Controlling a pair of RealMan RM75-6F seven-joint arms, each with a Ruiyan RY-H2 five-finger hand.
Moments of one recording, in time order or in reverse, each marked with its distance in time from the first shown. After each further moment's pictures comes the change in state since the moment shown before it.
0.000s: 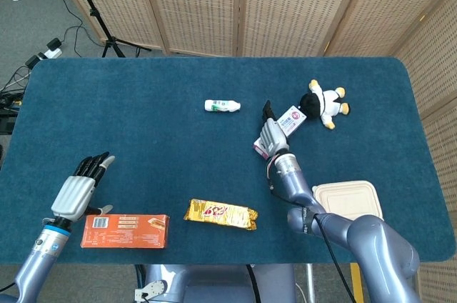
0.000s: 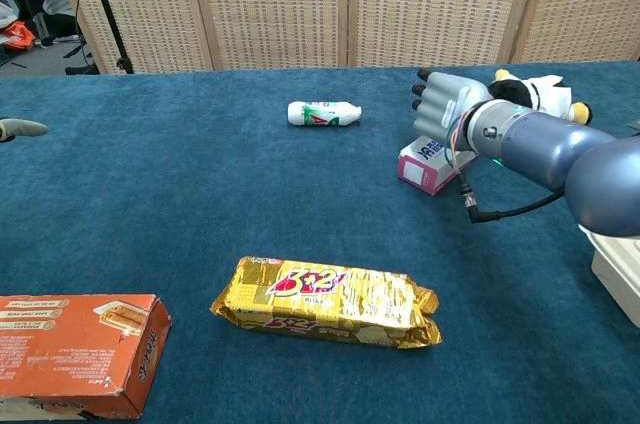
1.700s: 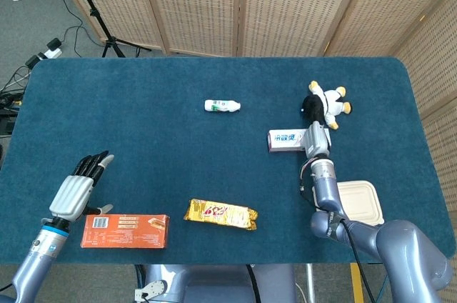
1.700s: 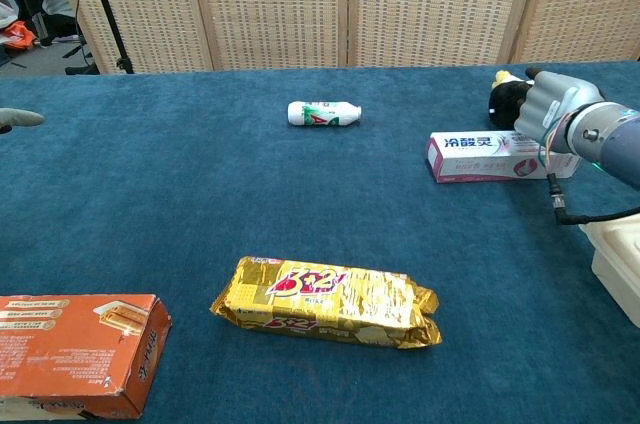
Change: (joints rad) left arm 0.003 0.013 0.001 -0.011 0.021 0.018 -0.041; right arm -0.135 0.112 -0.018 -0.110 0.165 0.125 -0.124
